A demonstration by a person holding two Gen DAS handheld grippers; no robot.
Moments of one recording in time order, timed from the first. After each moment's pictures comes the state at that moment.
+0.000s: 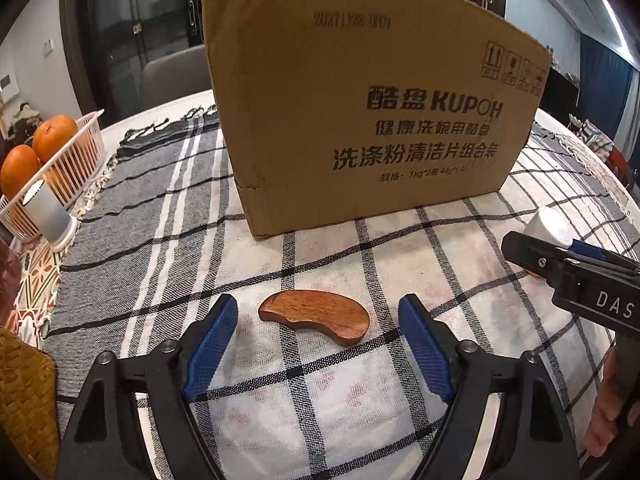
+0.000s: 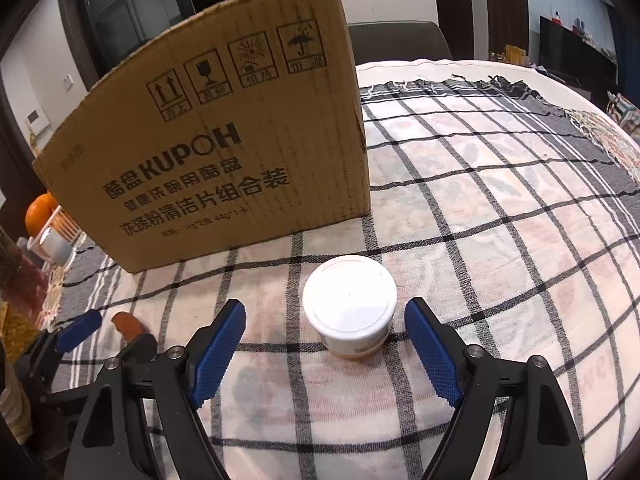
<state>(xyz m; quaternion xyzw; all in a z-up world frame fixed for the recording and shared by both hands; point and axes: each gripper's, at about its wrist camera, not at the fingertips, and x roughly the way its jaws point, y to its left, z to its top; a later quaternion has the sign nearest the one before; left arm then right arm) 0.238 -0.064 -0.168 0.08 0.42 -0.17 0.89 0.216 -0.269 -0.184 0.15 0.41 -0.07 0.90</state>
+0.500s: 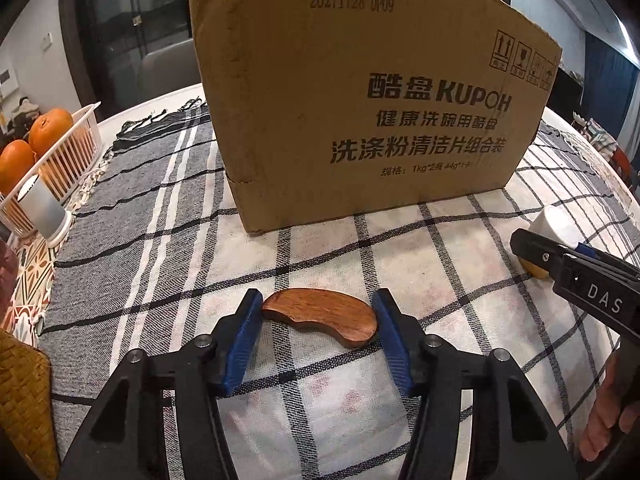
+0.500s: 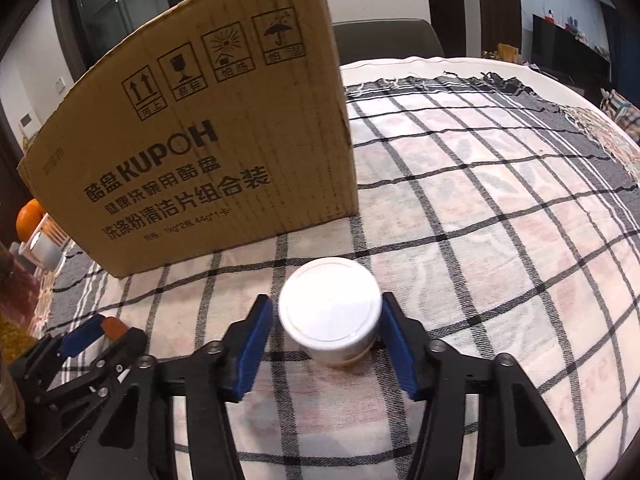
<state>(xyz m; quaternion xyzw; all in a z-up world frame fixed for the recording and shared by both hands) 0.242 -0.069 -0.172 0.08 0.43 -0.16 0.89 0.220 -0.274 -0.189 0.15 0.41 -0.08 0.90</state>
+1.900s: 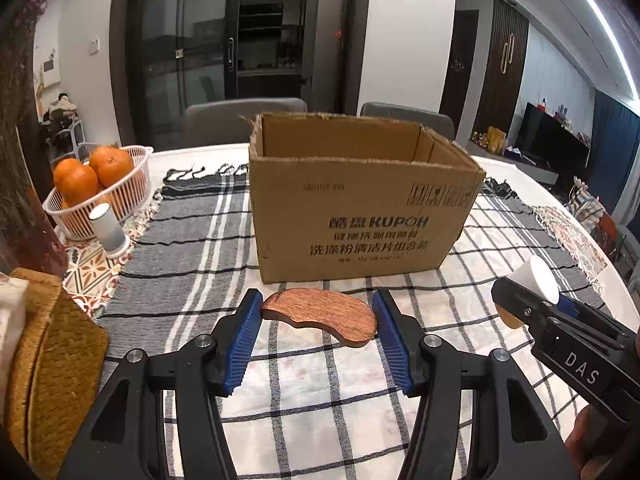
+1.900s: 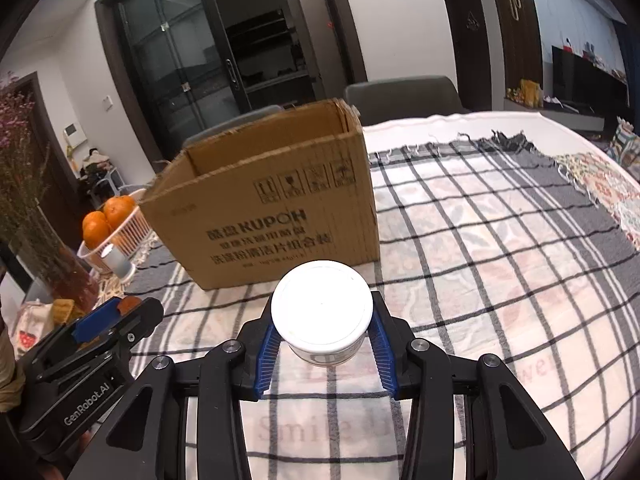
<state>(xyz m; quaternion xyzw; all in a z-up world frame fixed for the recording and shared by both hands) 0.169 -0.062 -0.063 0.01 0.34 -0.13 0.93 0.152 -0.266 -0.100 0.14 0.34 -0.03 0.93</state>
